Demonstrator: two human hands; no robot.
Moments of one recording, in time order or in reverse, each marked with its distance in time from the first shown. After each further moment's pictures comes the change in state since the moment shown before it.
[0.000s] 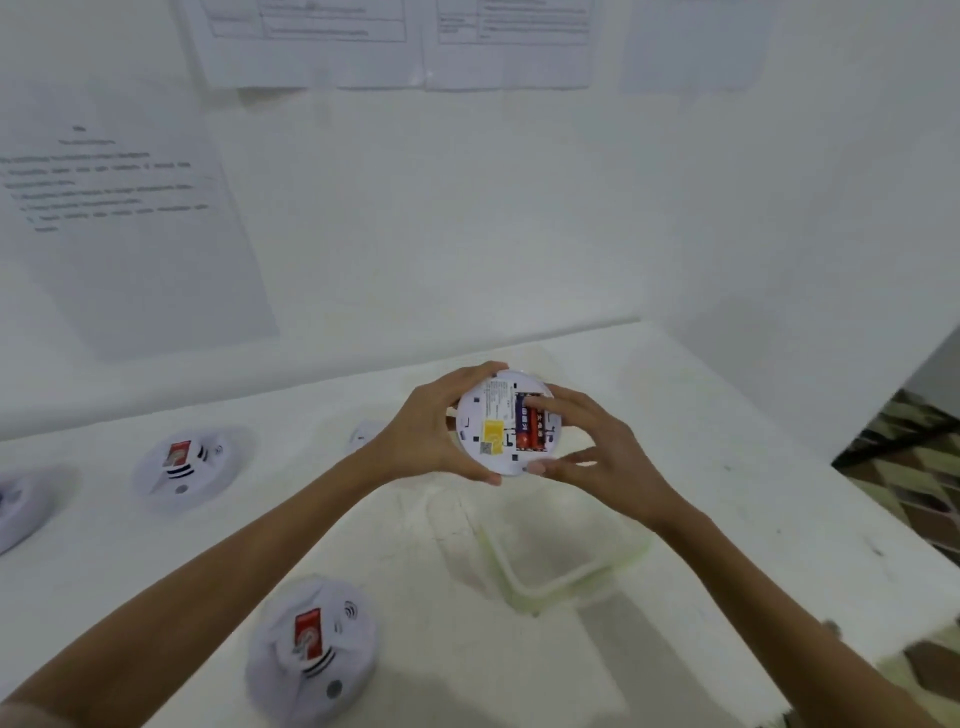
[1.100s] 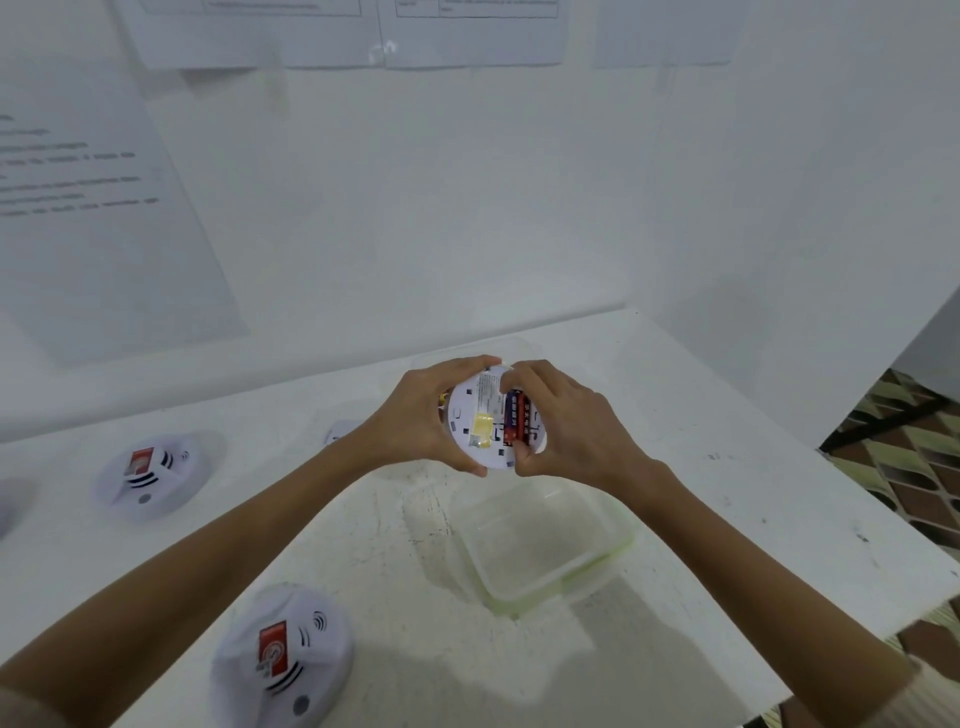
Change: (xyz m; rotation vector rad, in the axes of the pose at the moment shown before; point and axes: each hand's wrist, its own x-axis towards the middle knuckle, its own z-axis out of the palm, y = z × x) left_hand 0.022 0.003 0.006 0.056 -0.053 0.028; right_hand 0.031 0.013 -0.003 -0.700 -0.037 -0.224
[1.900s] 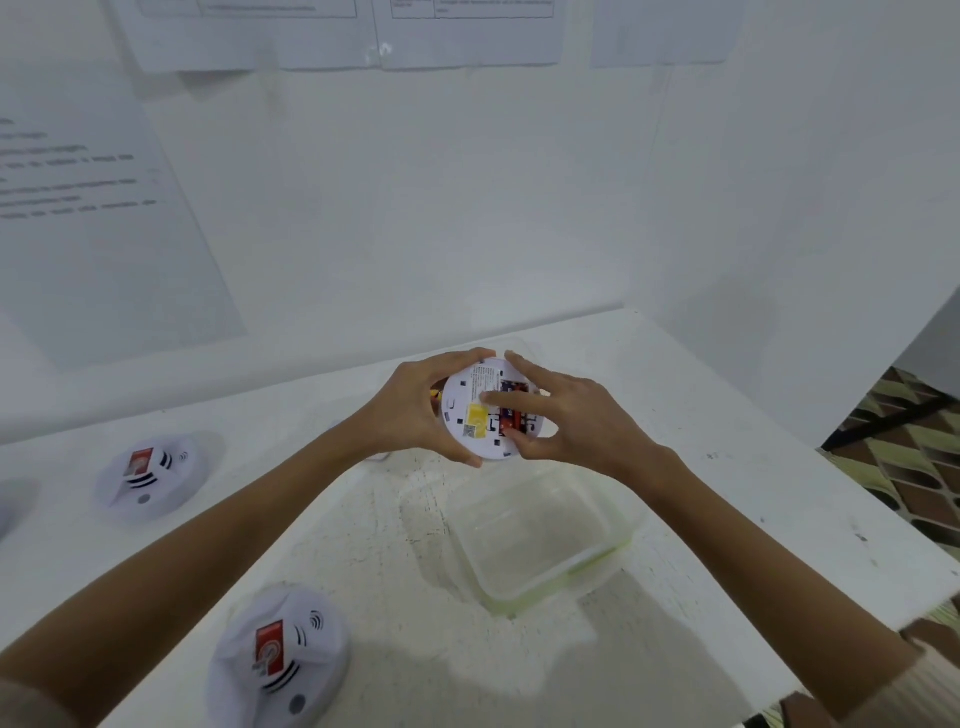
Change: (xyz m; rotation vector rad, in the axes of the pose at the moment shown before) left_hand 0.003 -0.002 -0.007 -0.075 -0.022 -0.098; right_hand 0.004 0.010 -0.007 -0.068 0.034 -0.193
